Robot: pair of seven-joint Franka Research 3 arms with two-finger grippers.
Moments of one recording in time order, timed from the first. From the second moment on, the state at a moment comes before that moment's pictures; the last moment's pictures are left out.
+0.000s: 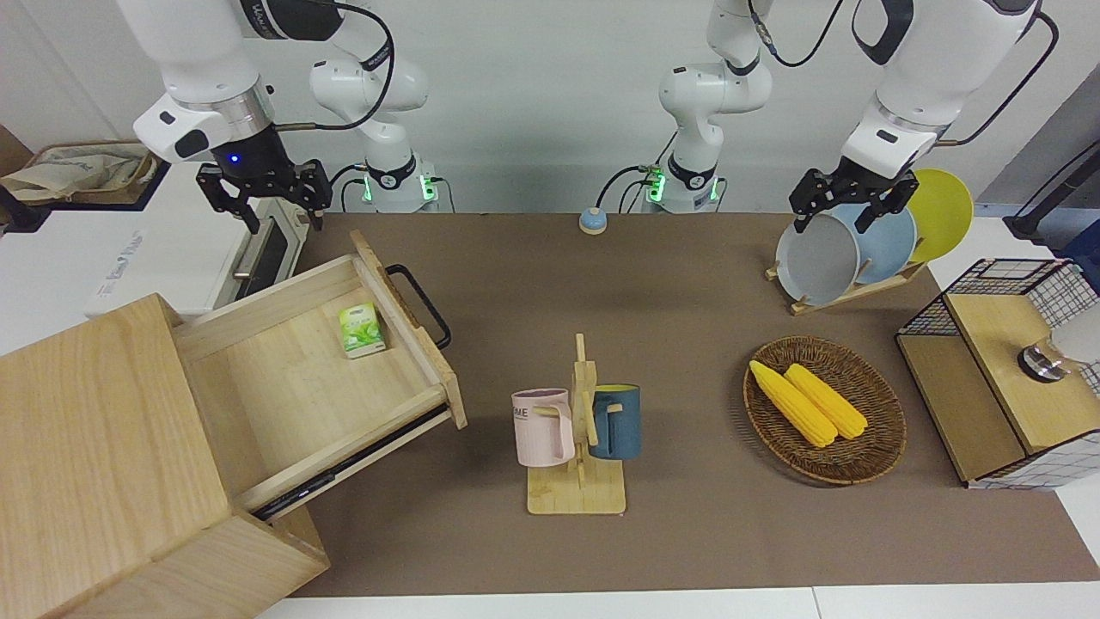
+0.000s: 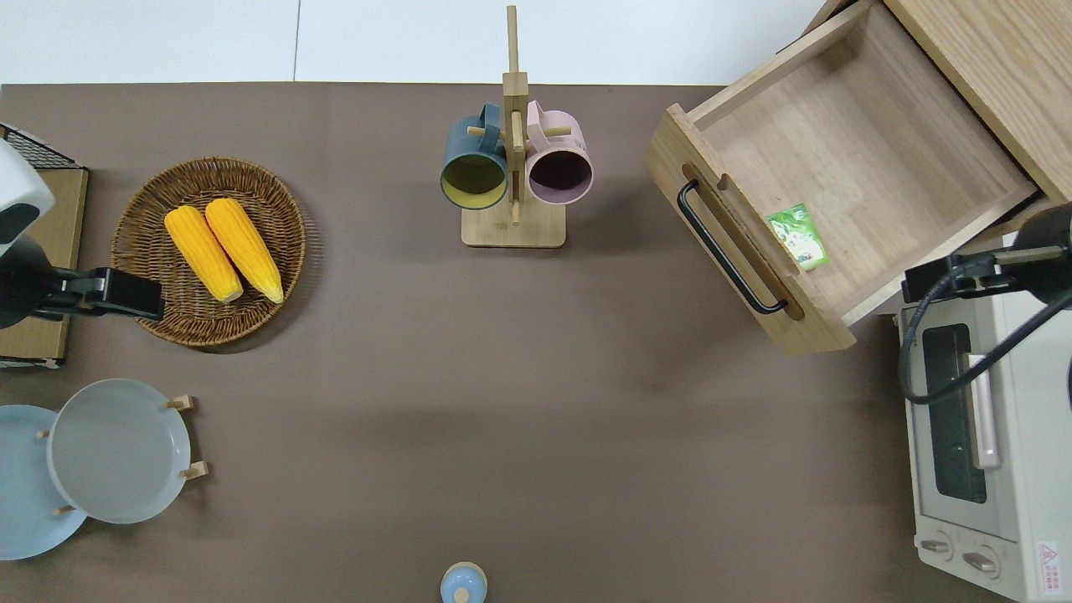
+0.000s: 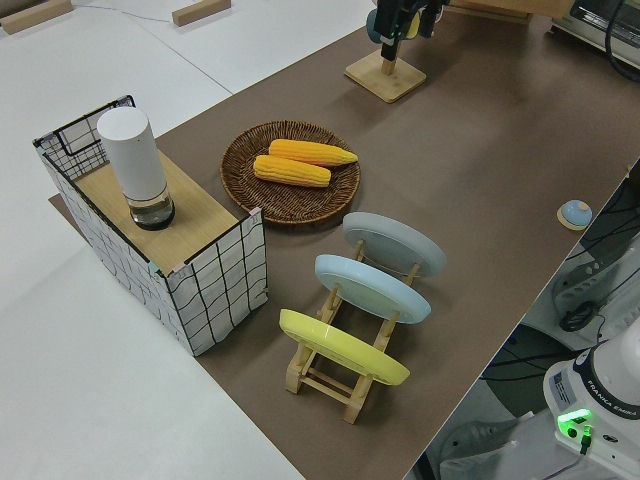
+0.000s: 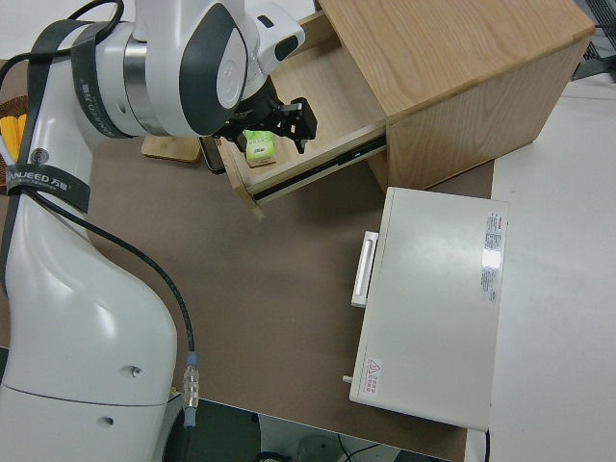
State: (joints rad) left arm 0.03 0.04 -0.06 -1.51 0.00 1.52 0.02; right arm -0.02 0.04 0.04 -1.49 -0.03 1.54 -0.03
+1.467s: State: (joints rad) left arm 0.03 0.04 -0.06 -1.51 0.00 1.52 0.02; right arm -0.02 0.02 0.04 -1.43 -0.03 1.41 -0.03
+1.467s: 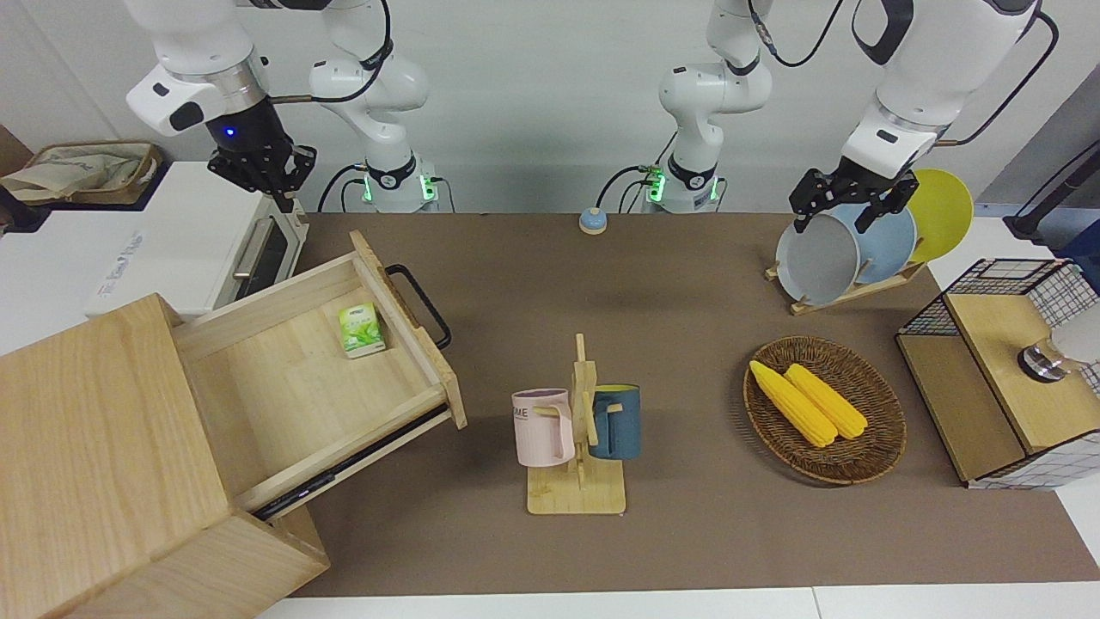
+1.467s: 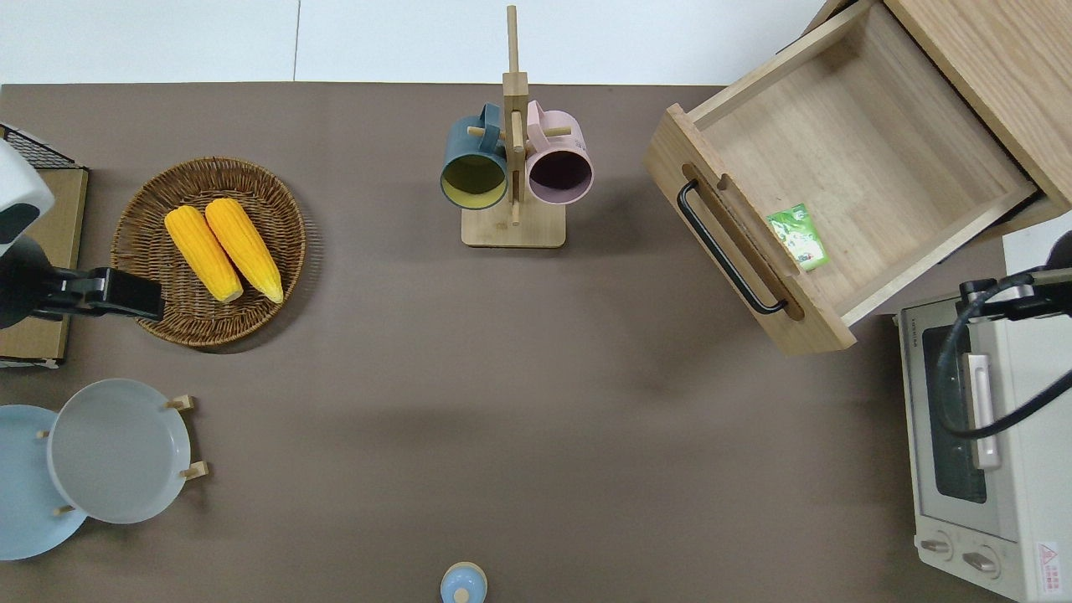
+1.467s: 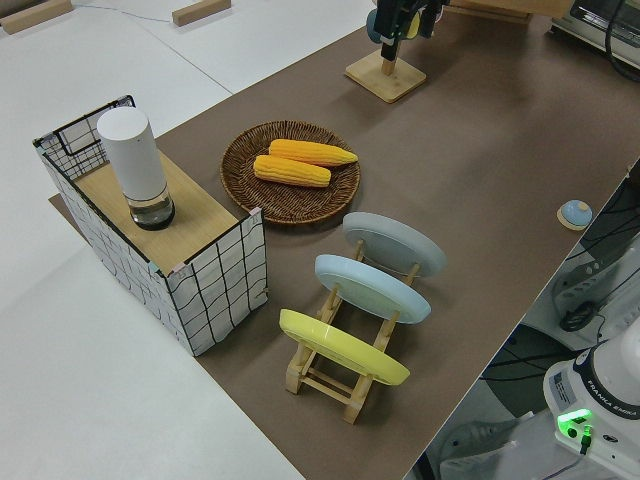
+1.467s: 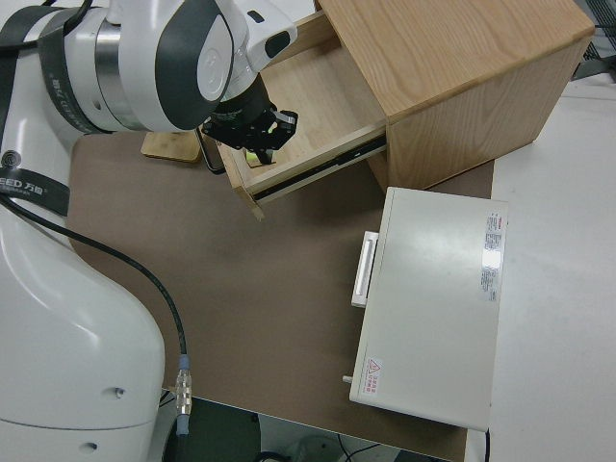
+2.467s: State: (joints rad) left arm 0.03 0.04 -0.06 -1.51 0.00 1.52 0.02; right arm 0.23 0.02 0.09 -1.36 -0.04 1.37 0.57
